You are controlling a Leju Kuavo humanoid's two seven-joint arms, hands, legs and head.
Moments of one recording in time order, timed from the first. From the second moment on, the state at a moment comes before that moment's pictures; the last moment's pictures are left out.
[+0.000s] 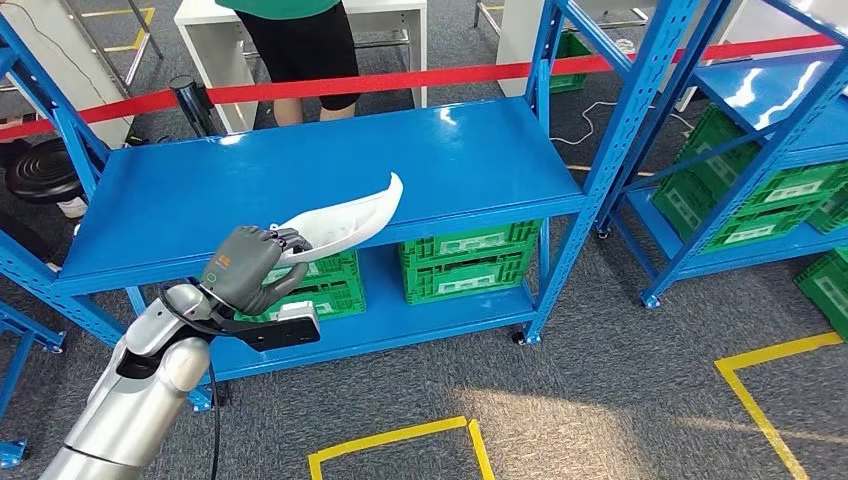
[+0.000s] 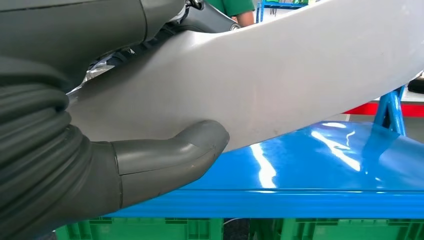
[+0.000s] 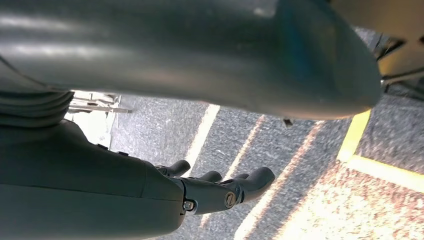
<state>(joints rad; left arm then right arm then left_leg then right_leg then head) -0.52 0.16 -0.52 -1.24 -0.90 -0.06 -0.43 -0.10 0.15 -1.00 -0.19 1.29 -0.13 0.32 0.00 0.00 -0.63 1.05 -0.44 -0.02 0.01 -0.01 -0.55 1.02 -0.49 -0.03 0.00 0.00</state>
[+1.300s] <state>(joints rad) -0.56 0.14 -0.52 -1.17 -0.90 -0.06 -0.43 -0.10 0.15 -1.00 -0.19 1.28 -0.14 0.33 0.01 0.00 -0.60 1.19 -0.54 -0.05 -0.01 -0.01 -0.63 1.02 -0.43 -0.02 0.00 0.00</state>
